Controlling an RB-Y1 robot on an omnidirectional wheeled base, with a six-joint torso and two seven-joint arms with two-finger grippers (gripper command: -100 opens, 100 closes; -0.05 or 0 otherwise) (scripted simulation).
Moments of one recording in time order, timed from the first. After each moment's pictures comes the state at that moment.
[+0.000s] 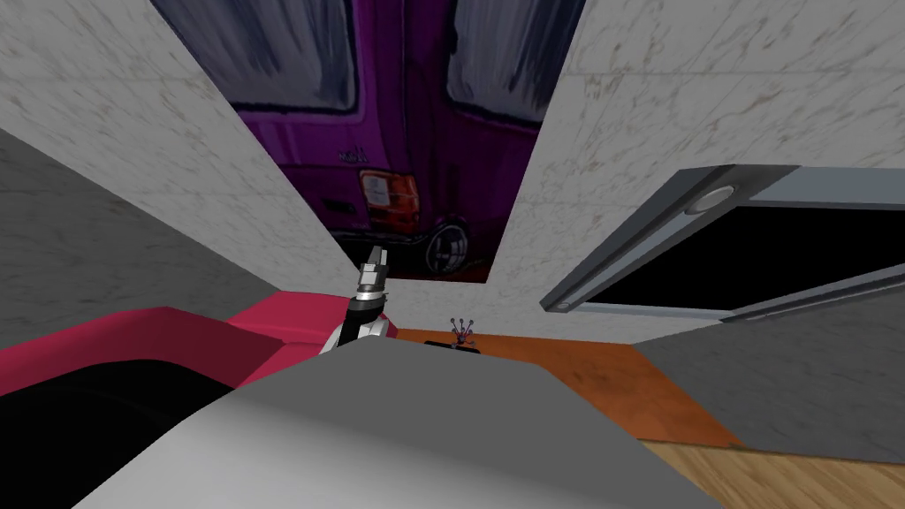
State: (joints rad) left arm 0.51 0.02 0.07 -2.23 -0.11 -0.61 -0.16; right arm 1.21 -0.58 -0.19 -1.35 0.65 -0.03 0.47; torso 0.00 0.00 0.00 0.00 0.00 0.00
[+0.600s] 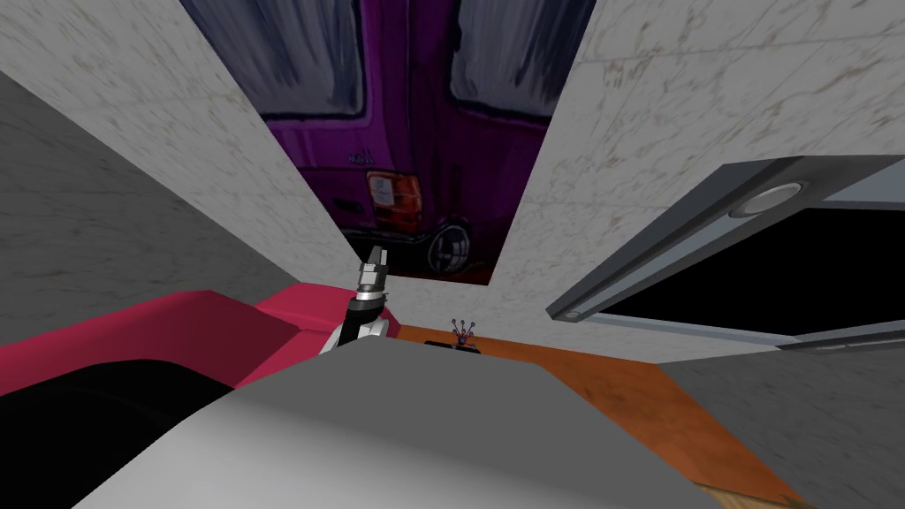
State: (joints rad) left arm 0.51 0.02 0.07 -2.23 -0.11 -0.61 -0.16; right arm 1.20 -0.55 -0.13 -1.30 0.68 -0.01 0.51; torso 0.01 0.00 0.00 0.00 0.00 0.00
